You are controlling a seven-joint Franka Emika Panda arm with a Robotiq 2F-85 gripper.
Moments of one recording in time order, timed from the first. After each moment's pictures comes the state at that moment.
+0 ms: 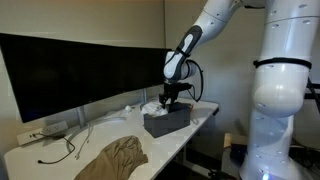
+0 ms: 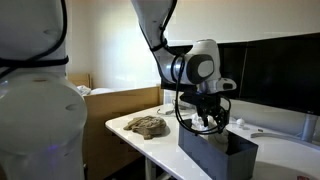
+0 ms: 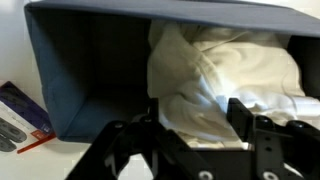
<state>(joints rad) -0.21 -0.04 -0.23 -2.53 -0.08 2.74 0.11</state>
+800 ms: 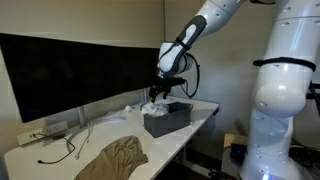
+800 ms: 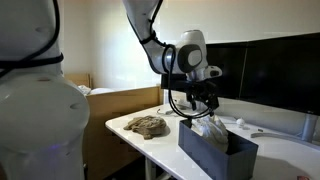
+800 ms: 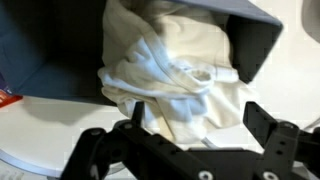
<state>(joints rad) -0.17 -0.14 -0.14 -2.54 -0.09 2.73 0.14</state>
